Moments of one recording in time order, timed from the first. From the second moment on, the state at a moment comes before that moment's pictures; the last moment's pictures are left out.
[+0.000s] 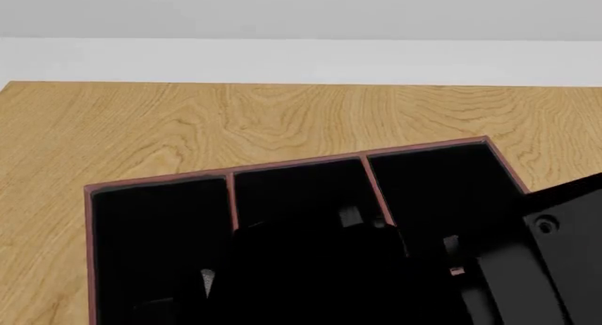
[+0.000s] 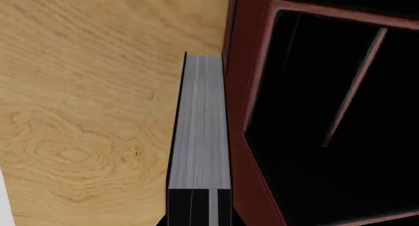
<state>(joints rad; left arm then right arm) -1.57 -1.45 1.88 1.05 -0.59 0.36 -1.47 2.07 0.31 -1.82 -0.57 0.80 1.45 -0.90</state>
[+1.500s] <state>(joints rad) -1.95 -1.44 2.30 1.04 -0.54 0.44 -1.52 2.31 0.21 -1.72 -0.20 0.23 1.24 -1.52</state>
